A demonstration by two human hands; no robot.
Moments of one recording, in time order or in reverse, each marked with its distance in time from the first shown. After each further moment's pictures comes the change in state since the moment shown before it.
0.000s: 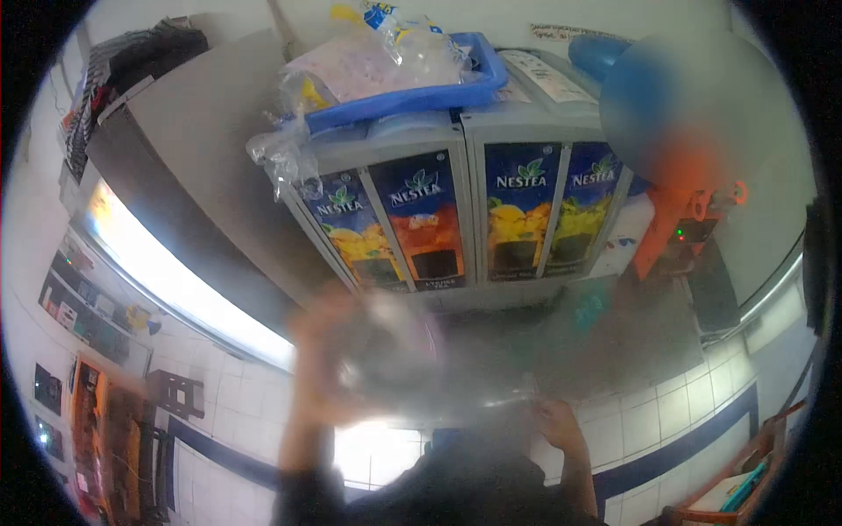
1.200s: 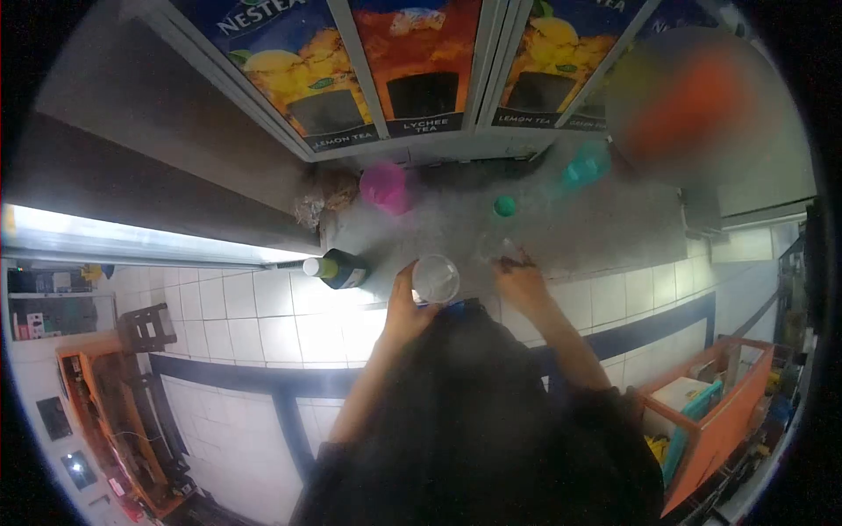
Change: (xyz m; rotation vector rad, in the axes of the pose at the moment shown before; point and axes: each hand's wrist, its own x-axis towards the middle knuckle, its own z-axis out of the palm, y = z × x) left_hand -0.285 -0.147 0.120 0.210 -0.187 -0.899; right_hand 0.084 0.106 0.065 -1.108 -0.072 -0.430
